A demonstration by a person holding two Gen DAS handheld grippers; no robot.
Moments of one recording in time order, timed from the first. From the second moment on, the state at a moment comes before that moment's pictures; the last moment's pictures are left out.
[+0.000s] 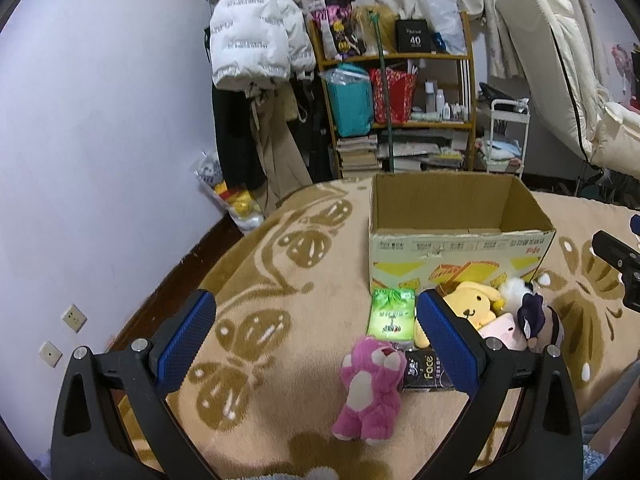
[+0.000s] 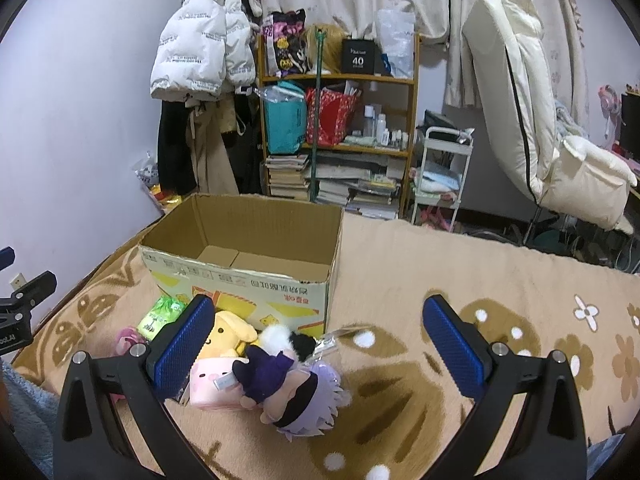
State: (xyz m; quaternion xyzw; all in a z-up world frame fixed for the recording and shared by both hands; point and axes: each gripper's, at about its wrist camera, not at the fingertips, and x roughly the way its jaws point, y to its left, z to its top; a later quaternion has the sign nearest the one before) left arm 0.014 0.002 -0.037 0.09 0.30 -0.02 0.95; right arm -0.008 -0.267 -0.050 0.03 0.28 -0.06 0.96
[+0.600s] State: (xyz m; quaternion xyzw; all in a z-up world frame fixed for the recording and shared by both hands) left arm 0.061 -0.012 -0.082 0.10 0.43 -0.05 0.90; right arm 0.032 -0.270 -0.099 0.07 0.41 -0.03 0.91
